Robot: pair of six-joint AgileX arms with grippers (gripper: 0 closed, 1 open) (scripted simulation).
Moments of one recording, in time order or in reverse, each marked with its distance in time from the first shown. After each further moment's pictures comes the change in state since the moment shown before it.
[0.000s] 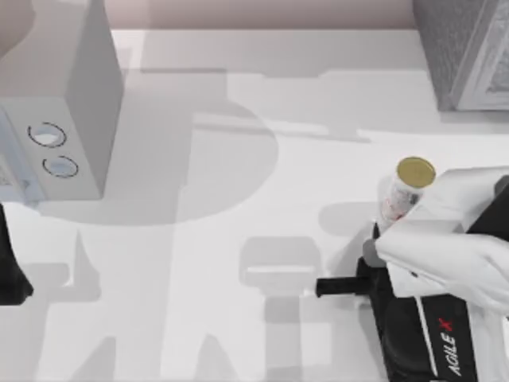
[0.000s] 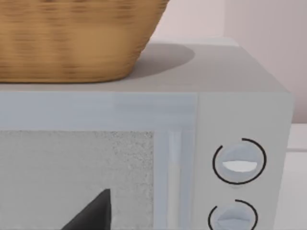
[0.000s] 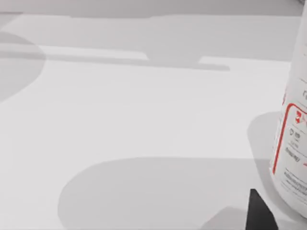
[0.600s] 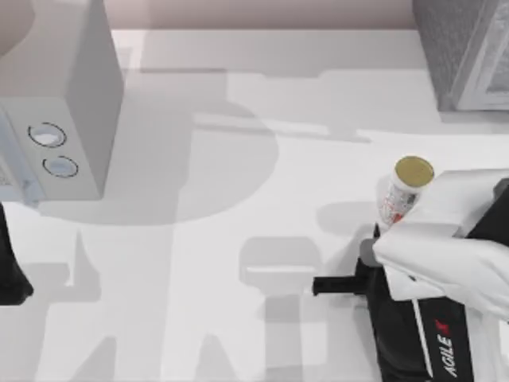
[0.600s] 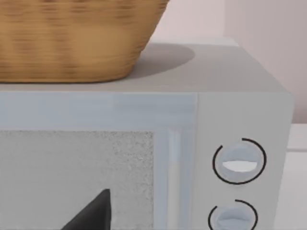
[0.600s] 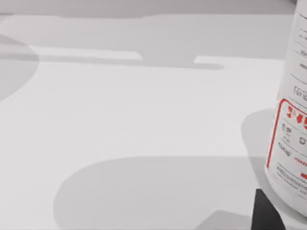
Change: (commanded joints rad) left arm 0.000 0.000 0.000 0.000 0.000 0.000; right arm 0.010 0.079 0.151 -0.072 0.012 0.002
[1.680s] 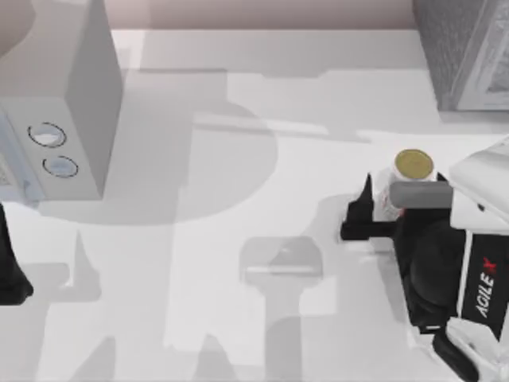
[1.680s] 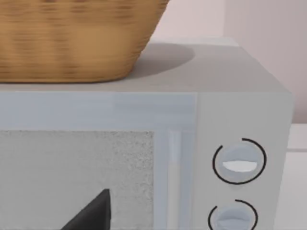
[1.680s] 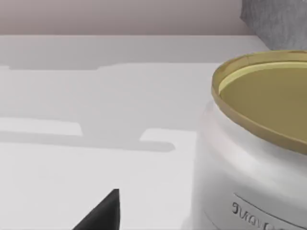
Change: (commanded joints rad) left arm 0.000 0.000 0.000 0.000 0.000 0.000; right arm -0.152 -0.066 0.042 -0.093 -0.154 -0.024
